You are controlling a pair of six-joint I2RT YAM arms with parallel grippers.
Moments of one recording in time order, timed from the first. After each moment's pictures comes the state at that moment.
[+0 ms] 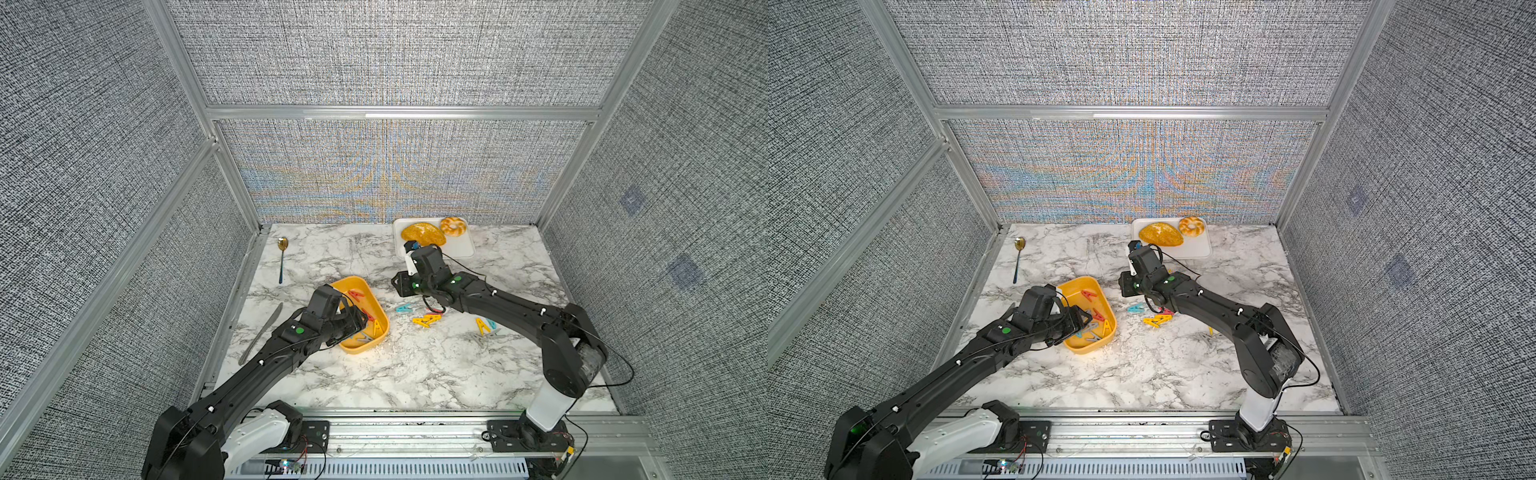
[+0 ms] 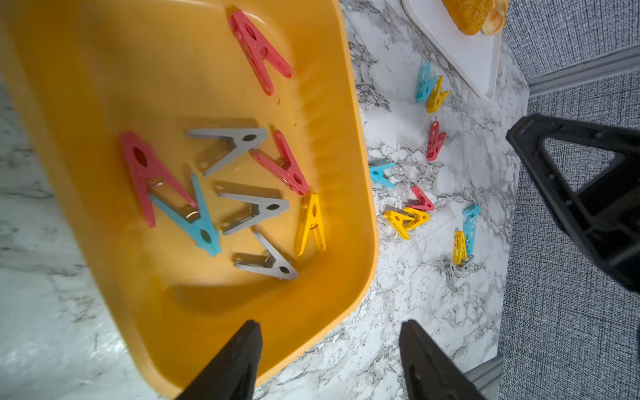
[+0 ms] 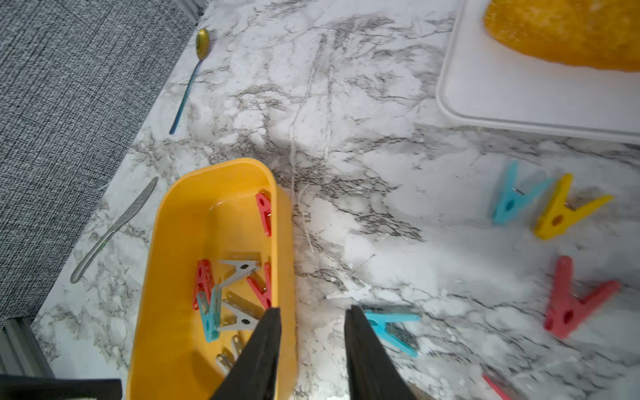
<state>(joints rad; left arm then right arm) -0.56 1.08 0.69 -0.45 0.20 -0.91 0.68 1.72 1.27 -0.24 -0.01 0.45</state>
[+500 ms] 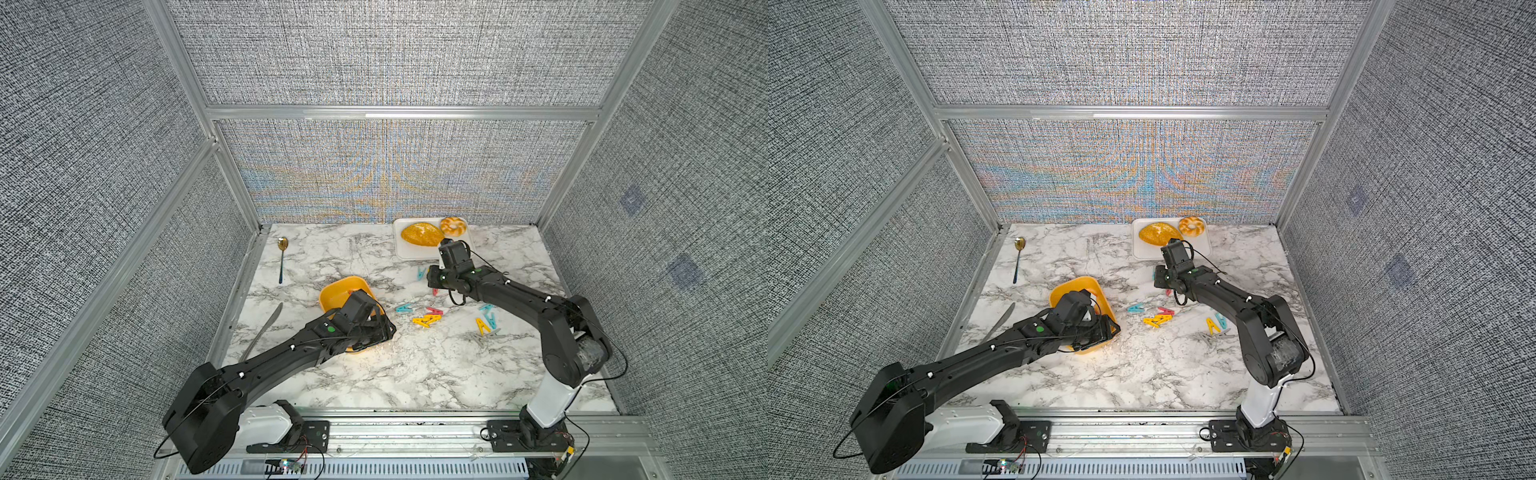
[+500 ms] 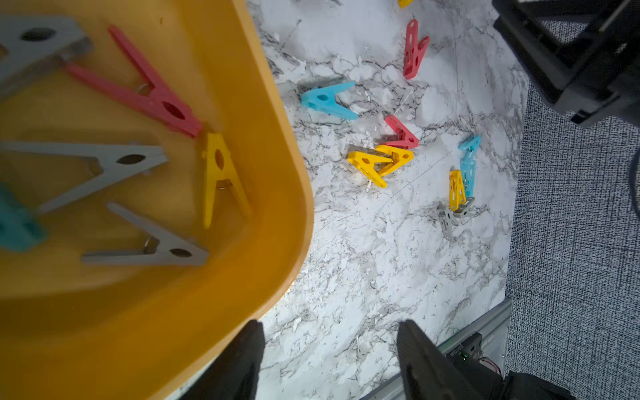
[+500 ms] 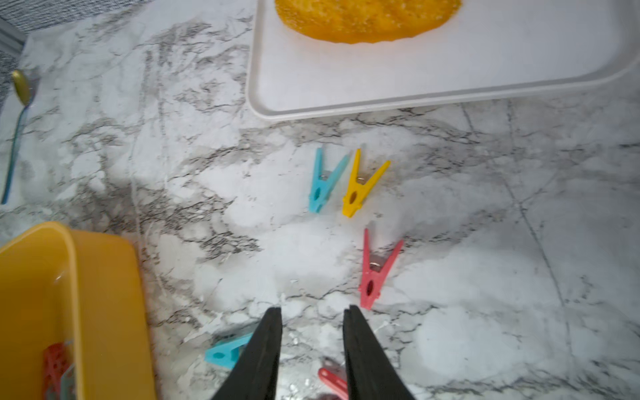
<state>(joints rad) -0.78 1.28 0.75 -0.33 0.19 -0.96 0.46 1.79 1.22 -0.28 0.05 0.46</state>
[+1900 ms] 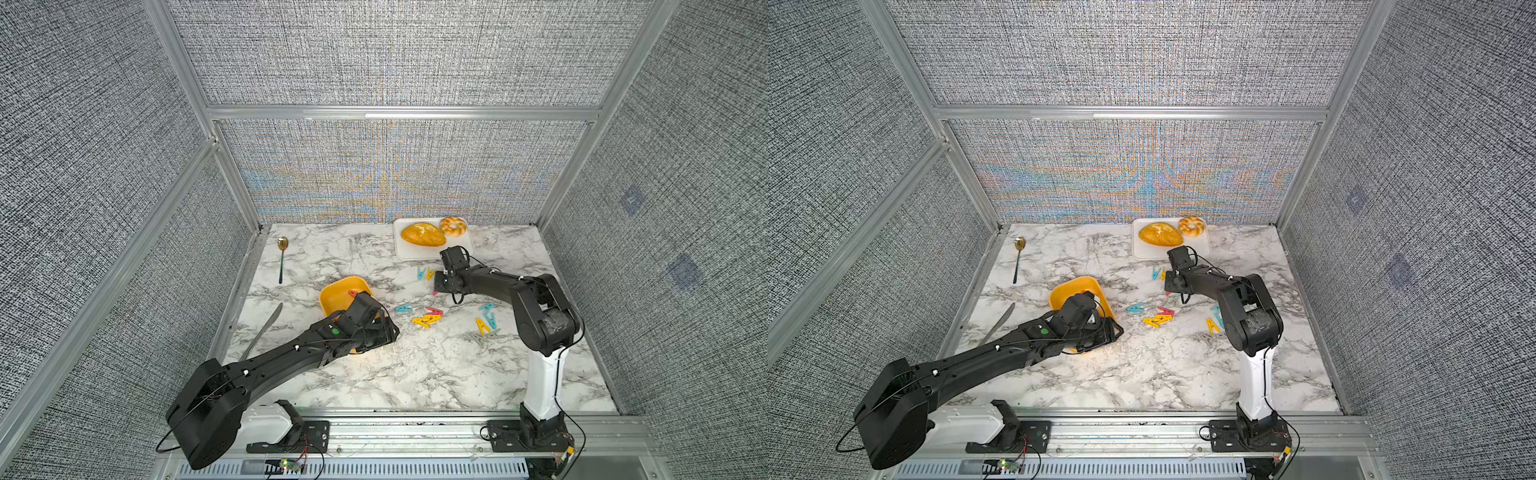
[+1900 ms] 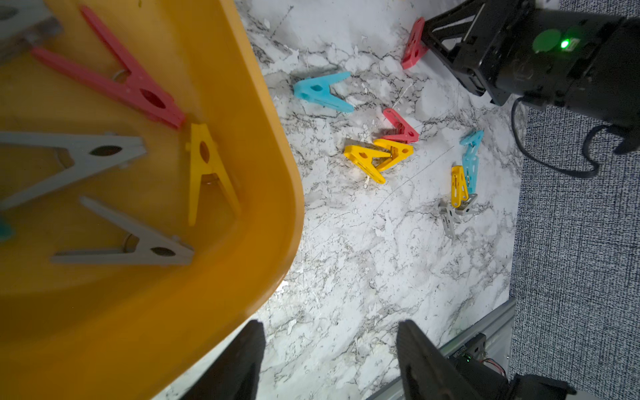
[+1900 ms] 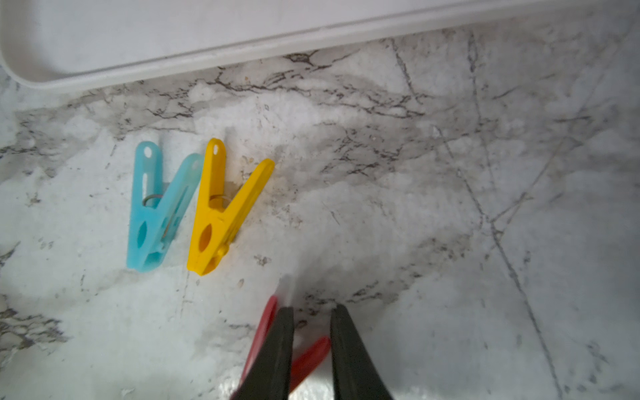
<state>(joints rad) -0.82 1.29 0.74 -0.31 0.16 -0.98 0.38 2.03 1.29 -0.26 0.11 0.42</state>
